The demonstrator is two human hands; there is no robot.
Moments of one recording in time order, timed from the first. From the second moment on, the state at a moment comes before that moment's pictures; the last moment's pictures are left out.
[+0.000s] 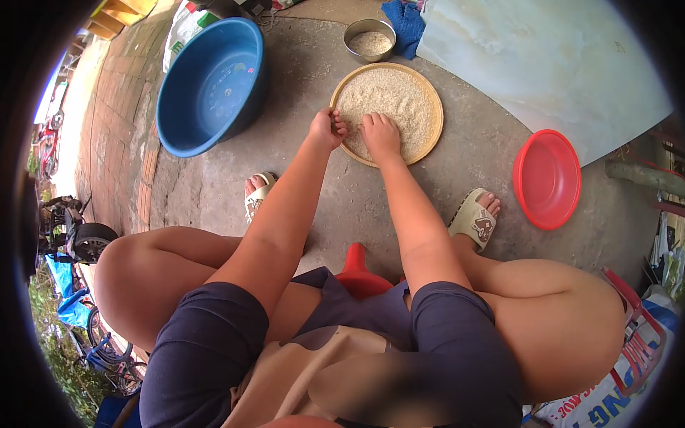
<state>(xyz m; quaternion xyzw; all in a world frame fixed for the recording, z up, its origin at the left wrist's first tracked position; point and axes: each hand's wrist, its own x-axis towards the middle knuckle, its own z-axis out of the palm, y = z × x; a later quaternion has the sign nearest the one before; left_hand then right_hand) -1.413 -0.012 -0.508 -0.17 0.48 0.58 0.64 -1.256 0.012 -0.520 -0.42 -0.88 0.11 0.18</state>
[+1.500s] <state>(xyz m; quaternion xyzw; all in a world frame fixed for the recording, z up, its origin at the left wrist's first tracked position) -1.371 0.006 -0.487 -0.11 0.50 0.59 0.62 -1.252 0.065 -0.452 -0.42 -0.41 0.67 0.44</state>
